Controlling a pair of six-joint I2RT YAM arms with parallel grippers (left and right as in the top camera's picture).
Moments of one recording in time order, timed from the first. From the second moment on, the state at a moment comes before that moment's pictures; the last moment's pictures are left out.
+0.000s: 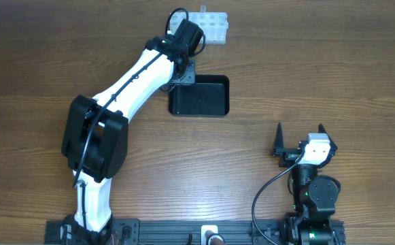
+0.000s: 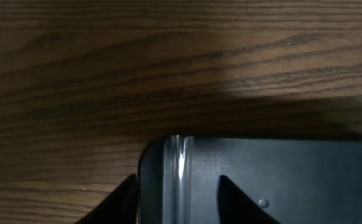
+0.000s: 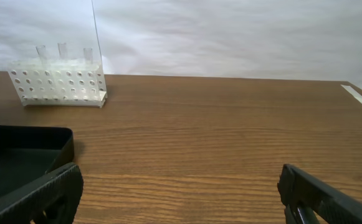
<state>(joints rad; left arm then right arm) -0.49 2.12 1.72 -0.89 -0.17 -0.48 0.01 0.01 0.01 -0.07 0.06 -0.04</state>
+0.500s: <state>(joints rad) -0.48 2.19 2.15 -0.76 -0.28 -0.40 0.01 0.01 0.01 -0.07 0.06 -0.04</state>
